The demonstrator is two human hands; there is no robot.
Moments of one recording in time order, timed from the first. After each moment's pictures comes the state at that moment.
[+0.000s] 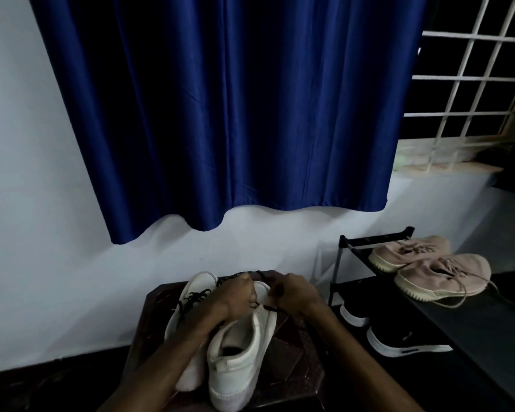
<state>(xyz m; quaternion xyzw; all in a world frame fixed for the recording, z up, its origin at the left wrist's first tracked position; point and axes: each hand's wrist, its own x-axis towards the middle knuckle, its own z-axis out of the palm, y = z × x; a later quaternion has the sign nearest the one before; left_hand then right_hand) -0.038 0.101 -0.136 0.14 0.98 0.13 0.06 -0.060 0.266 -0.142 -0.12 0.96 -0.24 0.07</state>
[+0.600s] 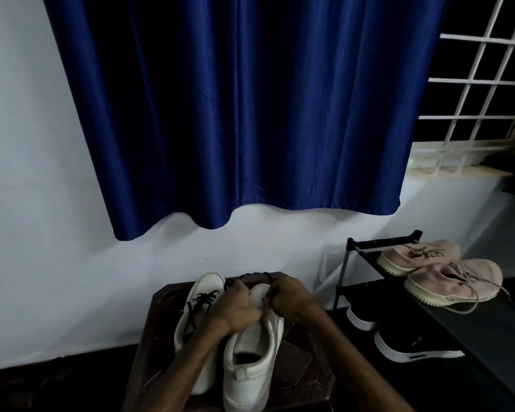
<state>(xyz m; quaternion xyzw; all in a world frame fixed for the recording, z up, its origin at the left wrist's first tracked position) -0.023 0.092 -0.147 0.00 0.95 0.30 0.04 -0.060 0.239 -0.141 -0.15 0.95 -0.26 0.08</state>
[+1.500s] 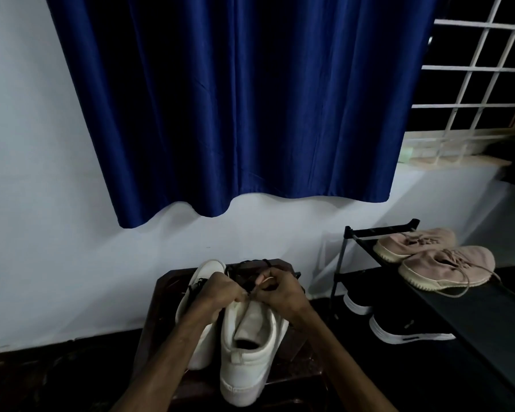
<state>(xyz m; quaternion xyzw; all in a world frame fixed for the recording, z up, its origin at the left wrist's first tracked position) -0.006 0.079 -0.146 -0.16 0.81 0.56 0.06 -0.033 0.236 -0.175 -0.10 0.82 -0.56 0.05</state>
